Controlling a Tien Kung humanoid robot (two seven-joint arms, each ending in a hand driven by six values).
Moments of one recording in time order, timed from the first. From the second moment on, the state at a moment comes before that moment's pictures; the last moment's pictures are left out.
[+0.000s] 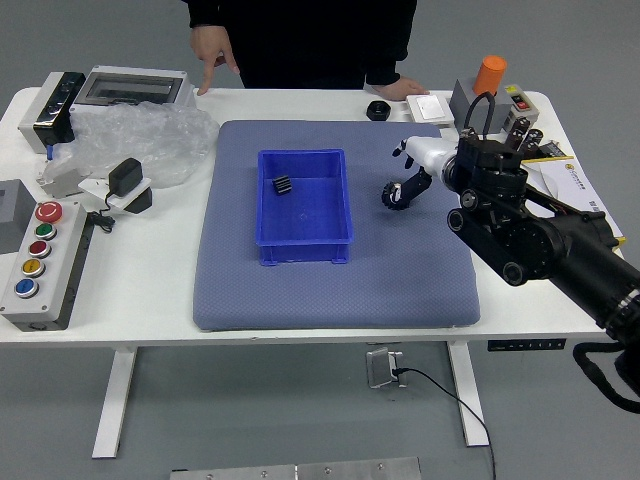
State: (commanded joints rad) left arm -0.06 0.09 -1.51 -0.18 1.41 -0.28 0.21; right arm 0.92 -0.14 0.71 0.75 -1.89 0.22 -0.34
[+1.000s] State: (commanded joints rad) left arm -0.07 0.09 -1.51 -0.18 1.43 -0.28 0.21; right arm 0.98 -0.05 0.65 0.47 -1.83 0.15 -0.23
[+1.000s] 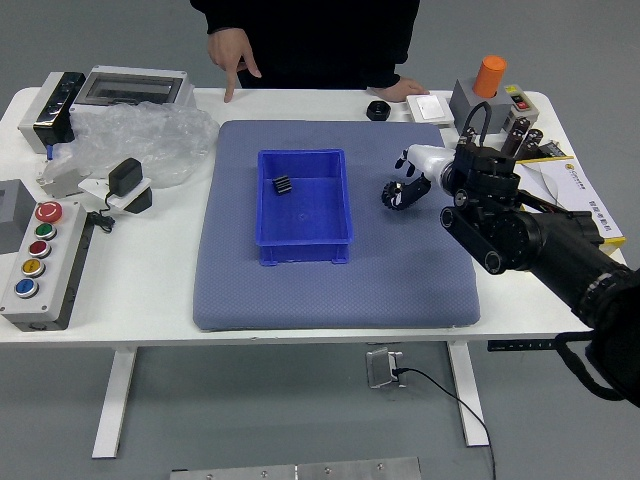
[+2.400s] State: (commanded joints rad) left arm -0.08 0.07 -1.52 -0.18 1.46 -0.29 0.22; right arm 0.96 0.00 0.70 0.36 -1.84 0.08 -0.23
